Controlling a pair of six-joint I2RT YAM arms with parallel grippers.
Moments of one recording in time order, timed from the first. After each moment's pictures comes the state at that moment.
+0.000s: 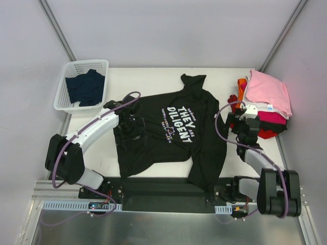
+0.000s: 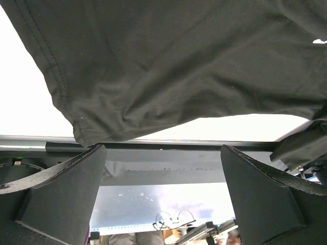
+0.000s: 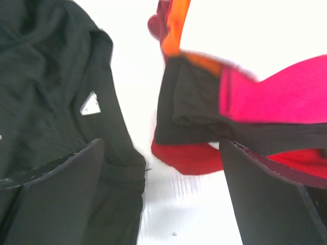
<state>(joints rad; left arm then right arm) -0.50 1.47 1.12 -1.12 0.15 -0.76 -0.04 1.17 0.32 0.48 0.04 0.03</state>
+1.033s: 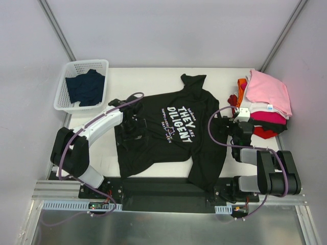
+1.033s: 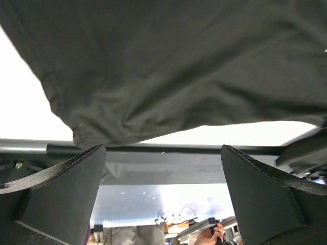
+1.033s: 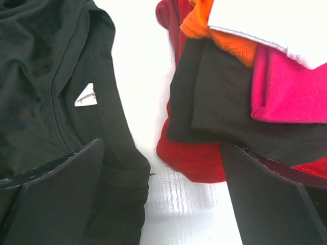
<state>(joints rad) -0.50 1.54 1.13 -1.12 0.15 -0.74 0.03 1.34 0.24 0.77 0.11 -0.02</state>
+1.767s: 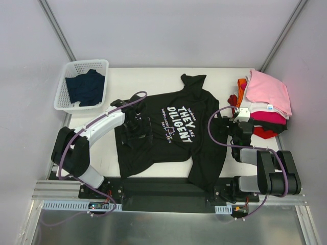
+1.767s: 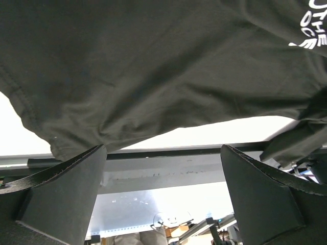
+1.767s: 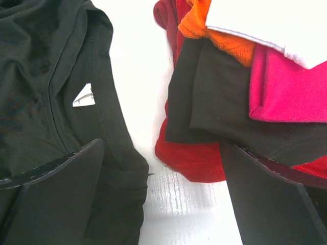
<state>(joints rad) -0.53 1.55 1.14 -1.05 0.20 -0.75 0.03 1.34 0.24 0.77 0.12 -0.02</state>
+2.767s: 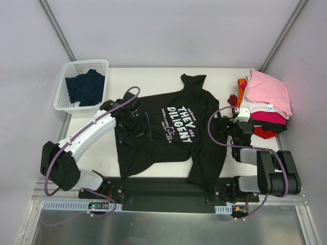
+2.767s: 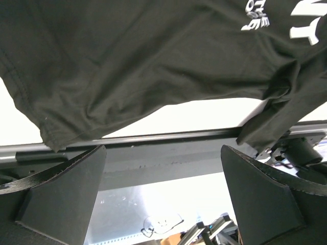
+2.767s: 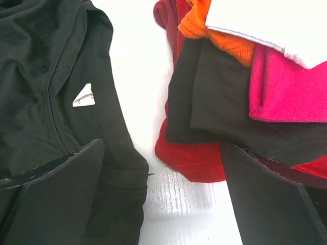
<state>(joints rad) -0.54 1.39 1.17 -1.08 0.20 -0.80 0.03 1.34 0.24 0.77 0.12 -0.02</state>
